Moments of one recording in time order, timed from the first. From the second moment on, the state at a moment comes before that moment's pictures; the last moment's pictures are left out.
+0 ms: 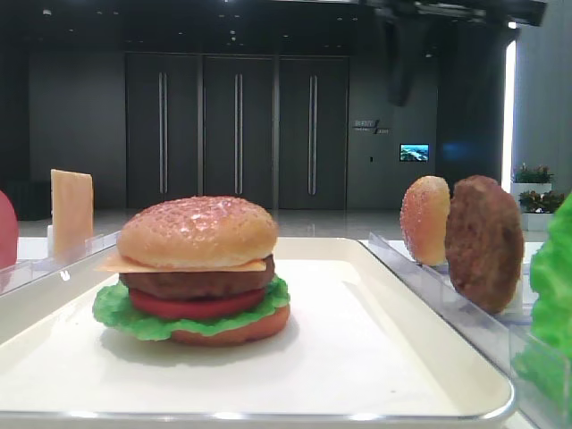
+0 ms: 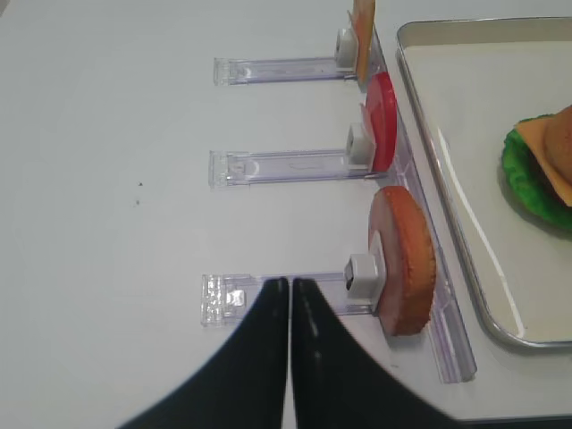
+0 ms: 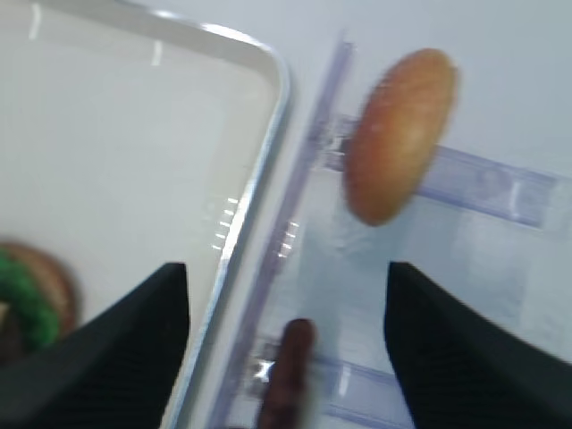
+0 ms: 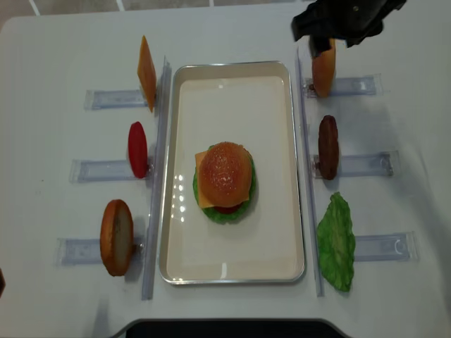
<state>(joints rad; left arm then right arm) 0.03 -0.01 -0.47 -0.02 1.11 0.04 0.37 1.79 -1.55 -0.03 1.05 0.14</state>
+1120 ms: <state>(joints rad) 0.03 -0.01 -0.47 -0.02 1.11 0.04 0.04 0.63 -0.53 -0.05 1.14 0.13</state>
